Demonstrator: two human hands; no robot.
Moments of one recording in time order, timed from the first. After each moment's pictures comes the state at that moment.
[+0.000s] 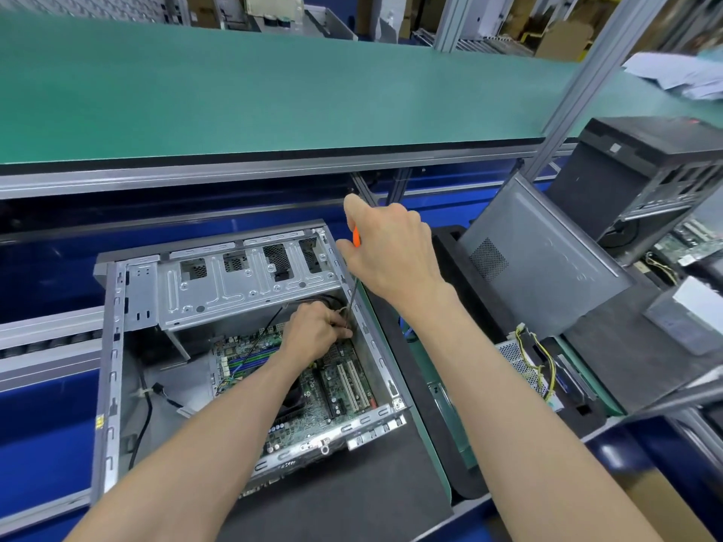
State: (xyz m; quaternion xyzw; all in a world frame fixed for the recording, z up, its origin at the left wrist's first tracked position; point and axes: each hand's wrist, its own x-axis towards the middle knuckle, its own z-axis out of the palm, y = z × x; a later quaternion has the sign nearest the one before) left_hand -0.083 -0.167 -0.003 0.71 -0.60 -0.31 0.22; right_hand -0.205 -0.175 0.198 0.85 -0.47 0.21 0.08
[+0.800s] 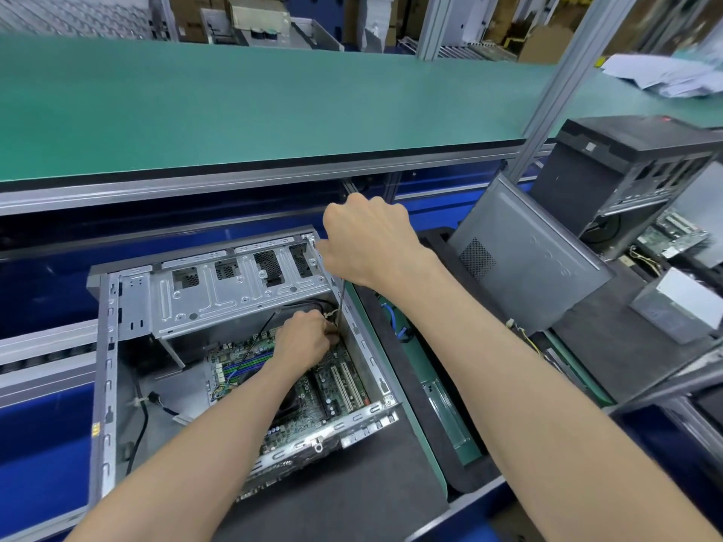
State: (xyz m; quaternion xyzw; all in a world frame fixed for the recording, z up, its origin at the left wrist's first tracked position) left_hand -0.090 -0.159 -0.003 0.74 -0.64 -0.19 0.11; right_hand -0.195 -0.174 0.228 0.88 -0.45 0.08 0.10
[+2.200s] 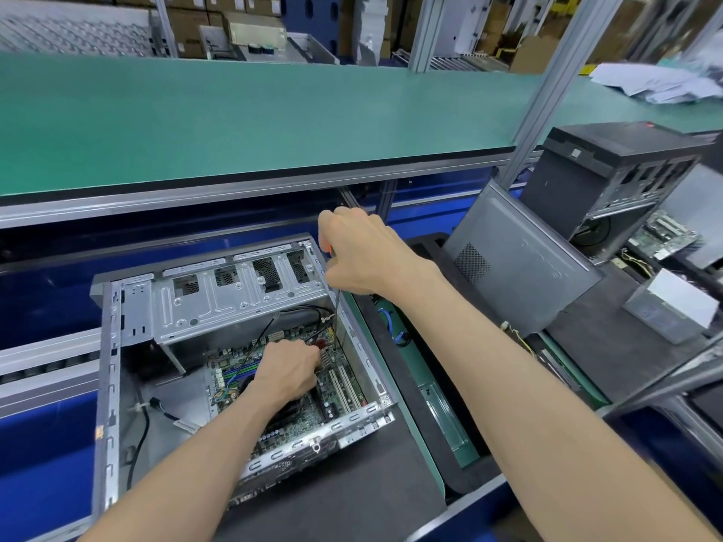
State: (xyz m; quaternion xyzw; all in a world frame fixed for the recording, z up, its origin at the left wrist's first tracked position) left_hand -0.077 -0.123 -0.006 0.64 -0.77 -0.03 -0.08; right_hand -0.206 -0.168 0.231 0.90 -0.43 0.09 -0.03
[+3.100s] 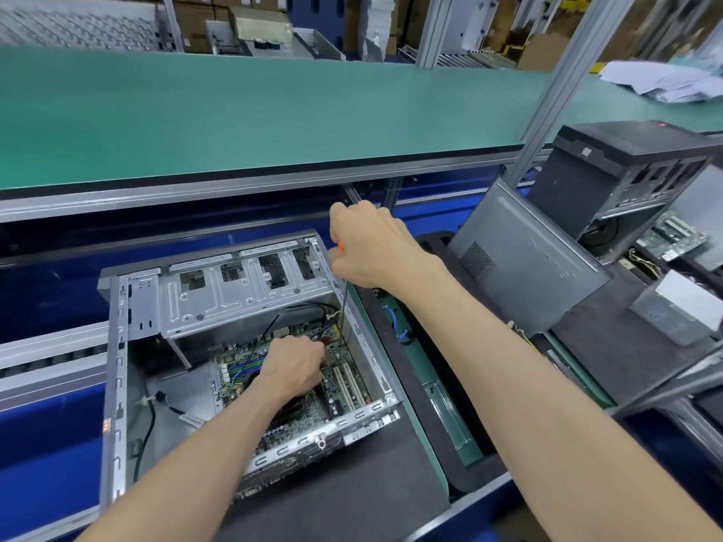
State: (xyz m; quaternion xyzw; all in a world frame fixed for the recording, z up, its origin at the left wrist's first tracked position) left_hand -0.076 -0.125 -0.006 0.63 -0.77 -0.04 -0.09; right_hand -0.201 -0.172 0.229 0.89 -0.45 0.09 0.01
